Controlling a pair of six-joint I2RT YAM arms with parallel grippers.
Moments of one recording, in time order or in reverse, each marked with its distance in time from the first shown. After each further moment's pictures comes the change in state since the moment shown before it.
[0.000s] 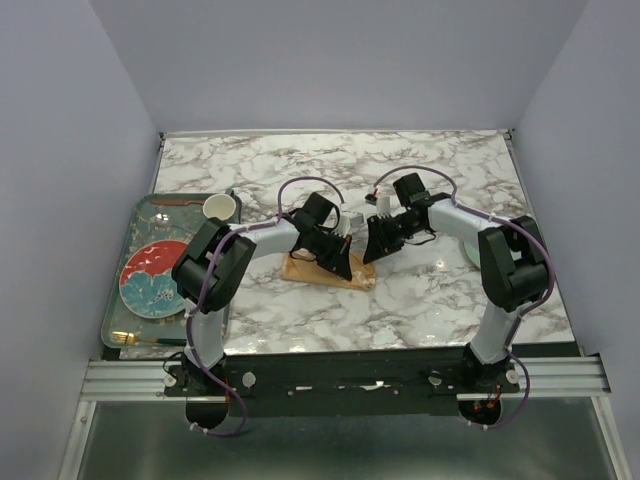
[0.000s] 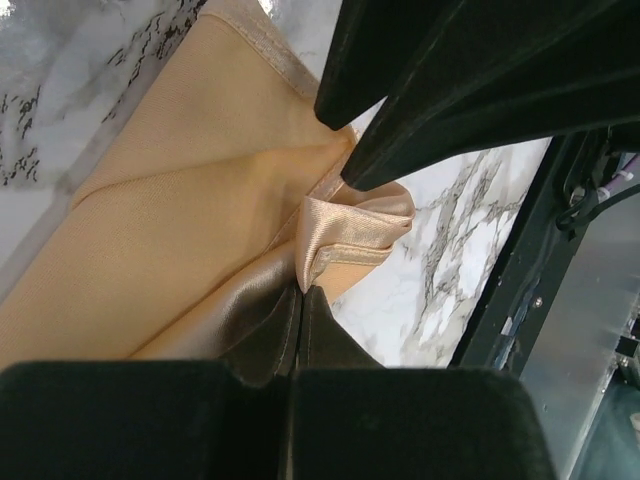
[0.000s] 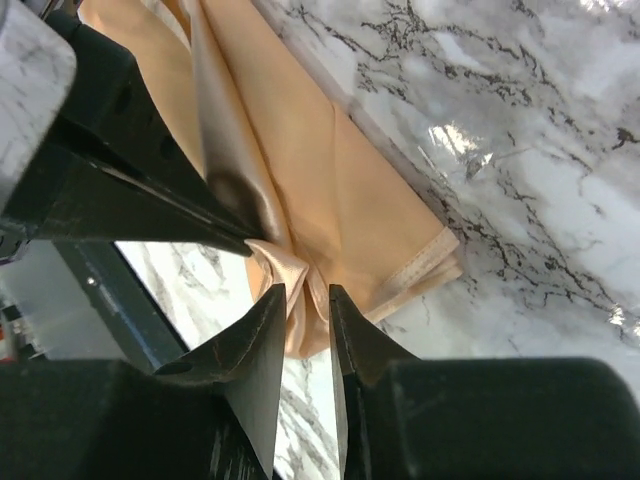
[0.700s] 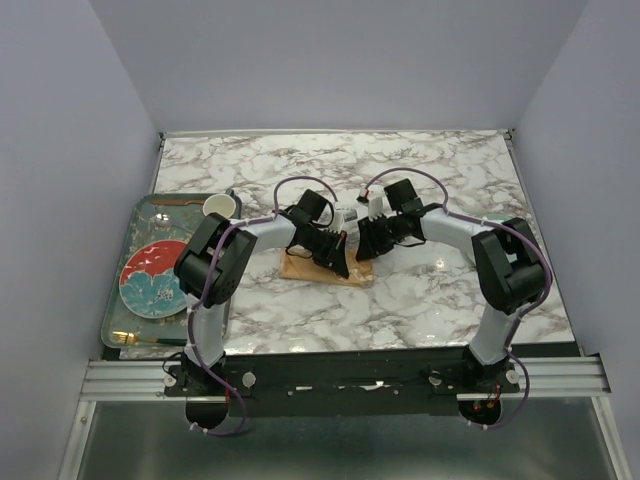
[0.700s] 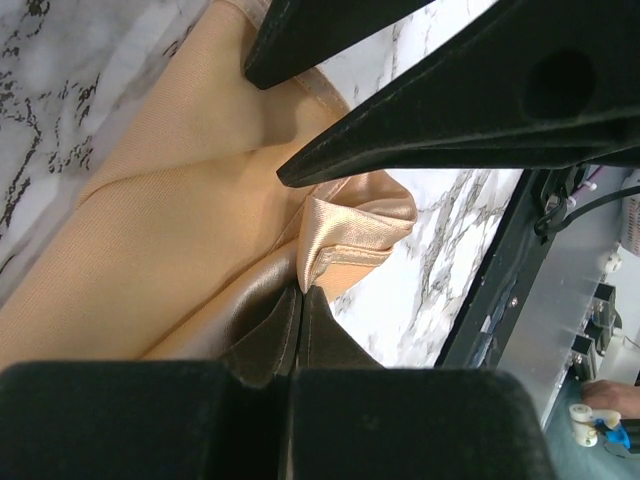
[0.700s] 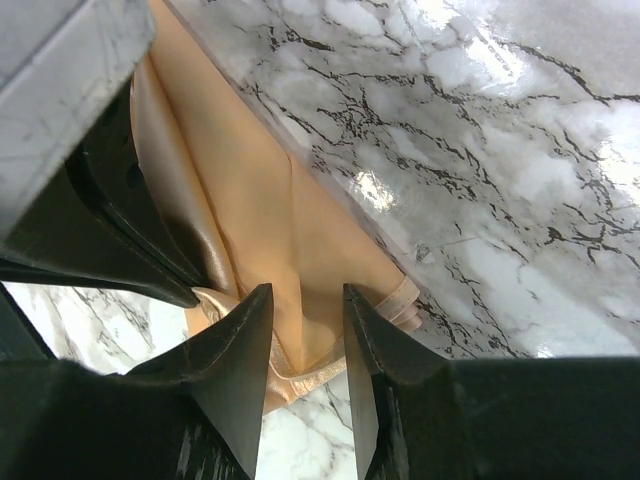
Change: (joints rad) left arm 0.050 0.046 0.026 -0.011 0.068 -0.037; right arm 0.069 -0.012 -0.085 0.262 0.153 -0.006
